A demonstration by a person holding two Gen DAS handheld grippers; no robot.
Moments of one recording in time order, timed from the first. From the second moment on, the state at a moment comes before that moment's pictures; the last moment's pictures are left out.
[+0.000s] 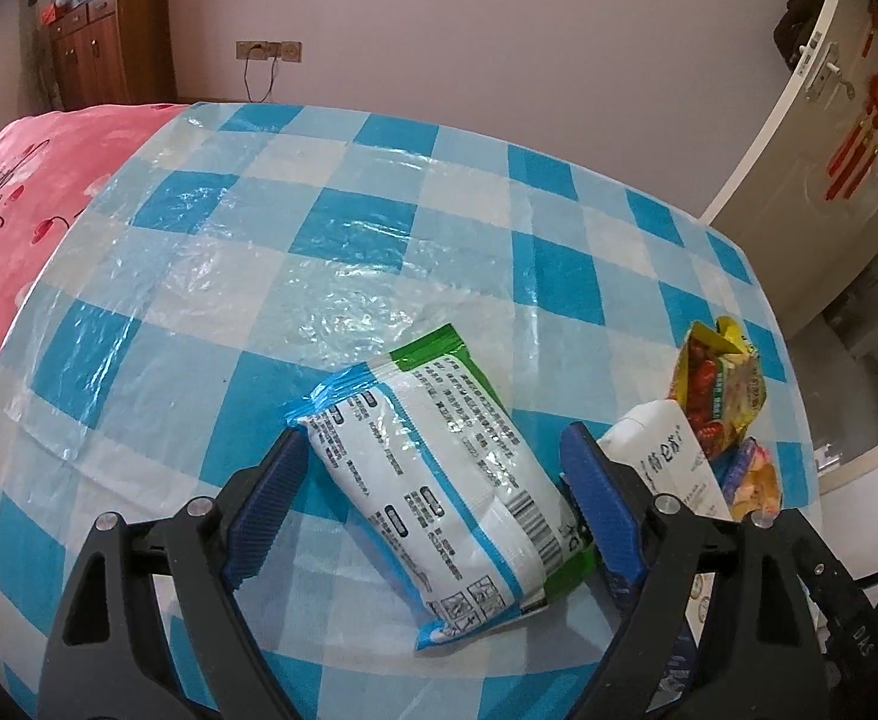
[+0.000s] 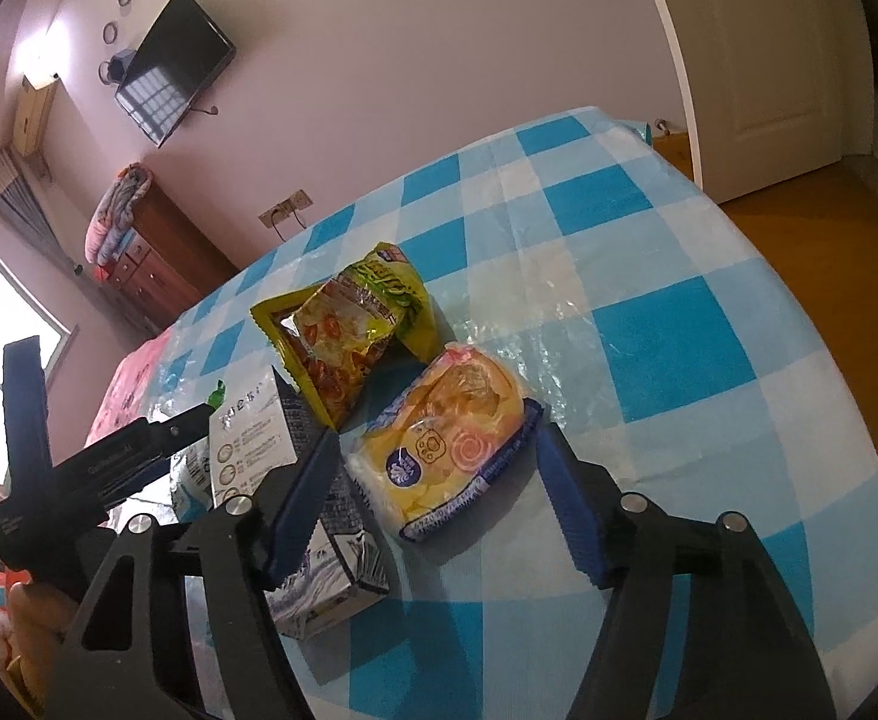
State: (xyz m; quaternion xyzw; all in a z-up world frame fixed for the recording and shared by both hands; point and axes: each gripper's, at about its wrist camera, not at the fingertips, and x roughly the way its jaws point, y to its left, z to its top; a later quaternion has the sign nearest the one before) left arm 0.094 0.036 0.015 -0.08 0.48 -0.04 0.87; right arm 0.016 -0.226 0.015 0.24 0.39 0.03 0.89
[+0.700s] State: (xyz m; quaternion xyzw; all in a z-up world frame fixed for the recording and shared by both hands) left arm 0.091 0.030 0.012 -0.03 0.45 -0.03 0.89; right arm 0.040 -0.193 0.011 0.12 0.41 -0.02 0.90
